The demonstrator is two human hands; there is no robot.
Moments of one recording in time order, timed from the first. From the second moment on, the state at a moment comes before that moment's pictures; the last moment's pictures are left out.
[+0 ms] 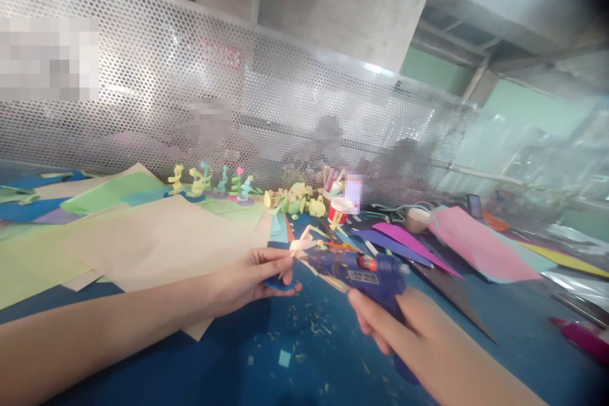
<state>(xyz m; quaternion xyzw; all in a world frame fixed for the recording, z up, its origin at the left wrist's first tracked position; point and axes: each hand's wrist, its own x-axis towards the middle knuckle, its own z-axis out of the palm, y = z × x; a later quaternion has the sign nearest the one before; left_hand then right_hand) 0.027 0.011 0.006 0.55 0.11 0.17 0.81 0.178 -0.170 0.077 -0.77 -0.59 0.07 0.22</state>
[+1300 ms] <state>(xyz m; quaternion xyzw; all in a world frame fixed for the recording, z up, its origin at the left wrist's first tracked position) 0.025 -0.005 0.031 0.57 0.08 0.17 0.80 0.176 -0.109 0.076 -0.63 -0.57 0.27 0.45</state>
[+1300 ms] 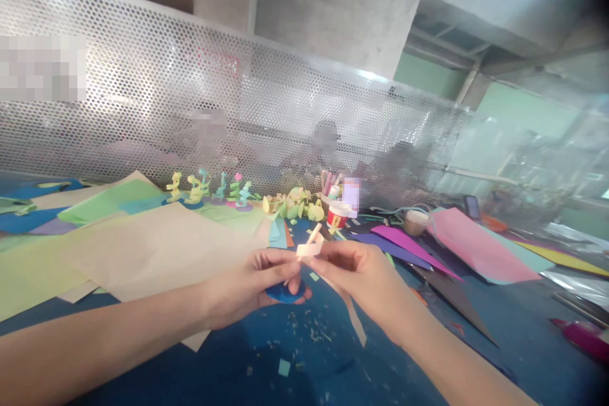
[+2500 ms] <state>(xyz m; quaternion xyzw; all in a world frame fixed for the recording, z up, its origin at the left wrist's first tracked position) 0.025 -0.005 0.024 0.56 0.10 0.18 0.80 0.164 -0.102 0.079 -0.63 -0.51 0.32 0.48</state>
